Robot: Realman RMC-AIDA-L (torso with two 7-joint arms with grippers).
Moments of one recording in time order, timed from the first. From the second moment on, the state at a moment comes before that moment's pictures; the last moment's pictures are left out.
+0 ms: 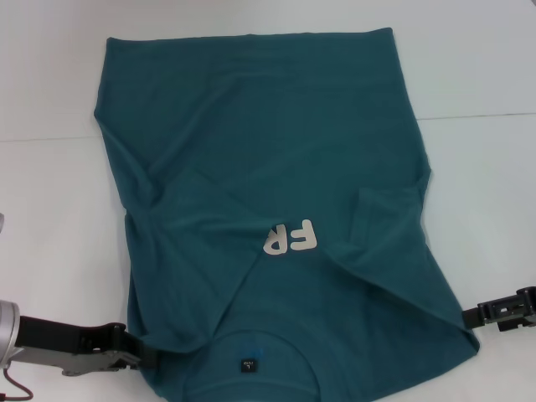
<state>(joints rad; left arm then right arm) -0.54 -2.12 -2.40 -0.90 -0.68 1.62 -2.59 0.55 1.96 -0.58 -0.85 -2.56 -1.68 2.36</state>
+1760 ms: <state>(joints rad) -0.55 -2.11 -2.40 -0.90 -0.70 1.62 -2.59 0.59 1.97 -0.67 -0.76 -2.57 -1.58 2.38</state>
